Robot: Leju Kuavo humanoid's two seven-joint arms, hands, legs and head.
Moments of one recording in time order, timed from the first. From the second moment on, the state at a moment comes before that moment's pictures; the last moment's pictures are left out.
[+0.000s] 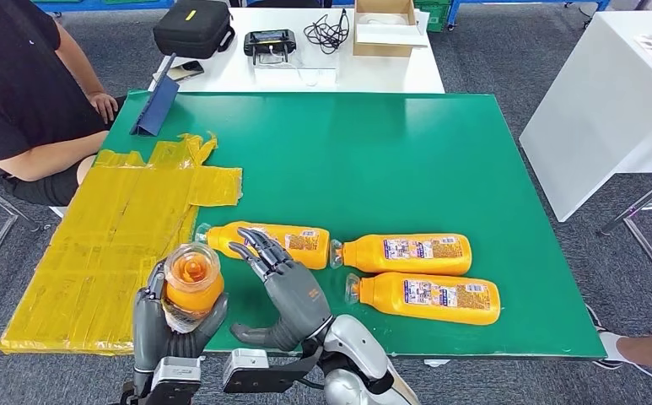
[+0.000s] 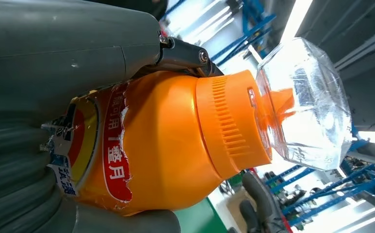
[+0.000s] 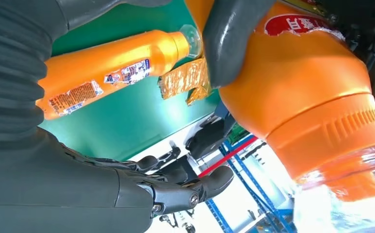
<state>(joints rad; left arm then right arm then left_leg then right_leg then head) 0.29 -0.27 -0.08 -1.75 -0.65 0.50 -0.69 -0.23 0.23 0.80 -1.28 0.72 -0.27 -0.26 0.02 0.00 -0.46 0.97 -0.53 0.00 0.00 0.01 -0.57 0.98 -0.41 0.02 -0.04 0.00</state>
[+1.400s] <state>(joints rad) -0.36 0.02 0.02 -0.65 -1.49 0.69 -0.29 -0.77 0.24 0.71 -0.57 0.60 0.06 -0.11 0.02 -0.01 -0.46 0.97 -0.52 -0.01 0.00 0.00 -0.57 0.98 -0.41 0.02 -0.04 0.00</state>
